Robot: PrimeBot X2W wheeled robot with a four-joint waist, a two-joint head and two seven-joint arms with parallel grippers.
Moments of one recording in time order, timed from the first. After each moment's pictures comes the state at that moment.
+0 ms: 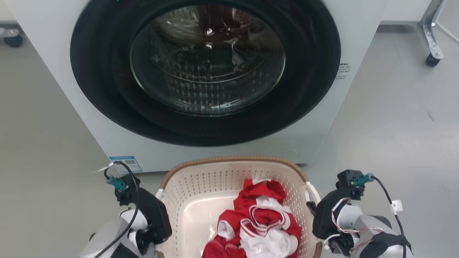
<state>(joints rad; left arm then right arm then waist) -0.67 0.01 -0.30 1.28 -0.74 -0.10 0.39 -0.66 -0.04 0.54 1.20 0.72 0.13 0.21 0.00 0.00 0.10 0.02</state>
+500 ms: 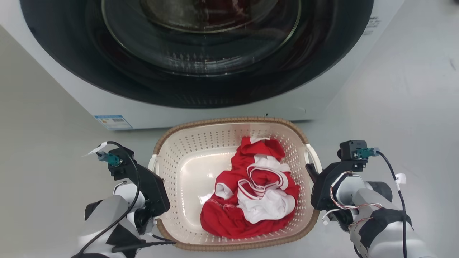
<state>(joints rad) -0.76 0.02 -0.30 1.24 -0.71 -0.09 0.25 -0.77 -0.05 0.56 1.17 0.69 0.13 0.08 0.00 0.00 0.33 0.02</state>
